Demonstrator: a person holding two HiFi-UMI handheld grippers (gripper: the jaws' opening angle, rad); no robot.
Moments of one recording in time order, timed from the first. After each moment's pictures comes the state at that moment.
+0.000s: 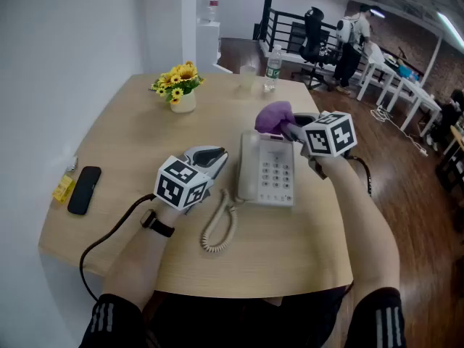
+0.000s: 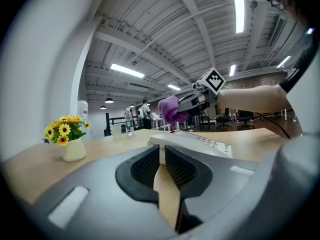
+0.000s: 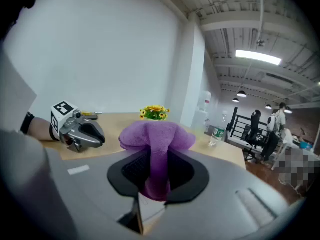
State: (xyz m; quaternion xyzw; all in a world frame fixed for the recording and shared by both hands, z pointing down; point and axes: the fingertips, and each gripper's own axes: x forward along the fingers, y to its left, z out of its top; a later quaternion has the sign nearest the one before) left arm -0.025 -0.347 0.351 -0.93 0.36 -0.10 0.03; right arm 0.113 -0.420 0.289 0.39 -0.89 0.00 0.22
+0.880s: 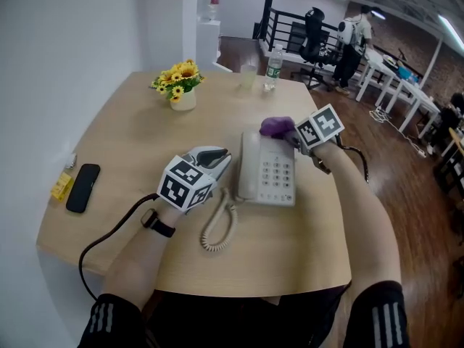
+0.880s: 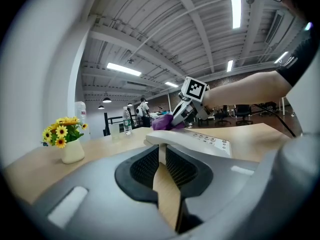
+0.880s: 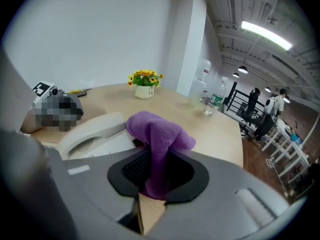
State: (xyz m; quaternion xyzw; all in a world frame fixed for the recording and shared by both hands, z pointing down) left arm -0.017 -0.342 0.356 -0.93 0.35 -0.12 0.04; right arm 0.150 -0.453 0.363 0.40 -0.83 0.09 0.38
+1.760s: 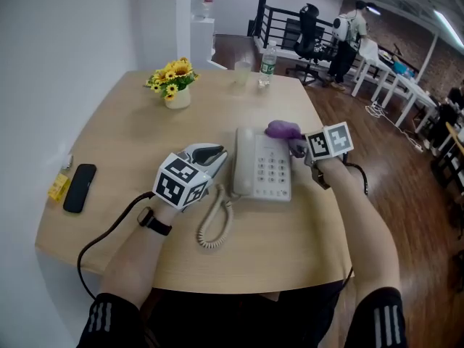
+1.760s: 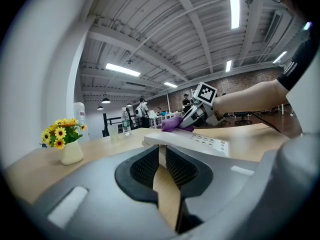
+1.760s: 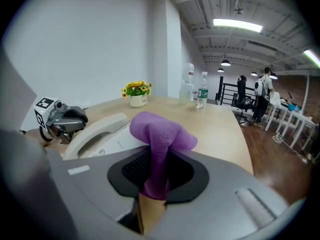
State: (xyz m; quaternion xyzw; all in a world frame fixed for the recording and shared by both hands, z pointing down) left arm -0.013 -0.339 0.354 -0.93 0.34 -0.12 0.04; right arm 0.180 -0.419 0.375 0.44 -0.84 0.16 0.27
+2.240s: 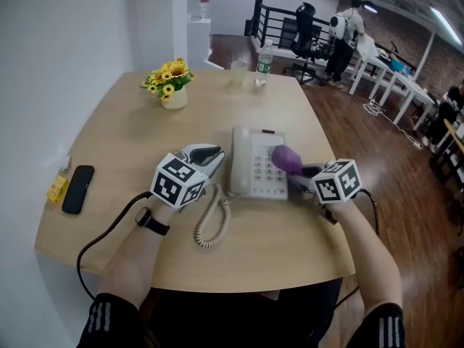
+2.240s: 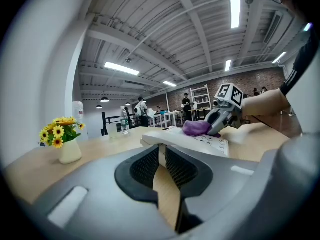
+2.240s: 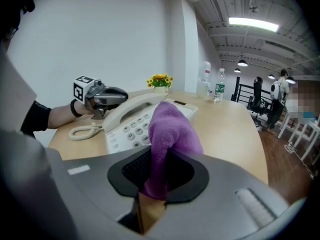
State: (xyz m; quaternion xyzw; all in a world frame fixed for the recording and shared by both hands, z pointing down) left arm -0.010 -0.337 0.358 -0.93 0.34 -0.13 0.04; right arm 0.174 -0.311 0.409 0.36 -0.87 0.13 0.30
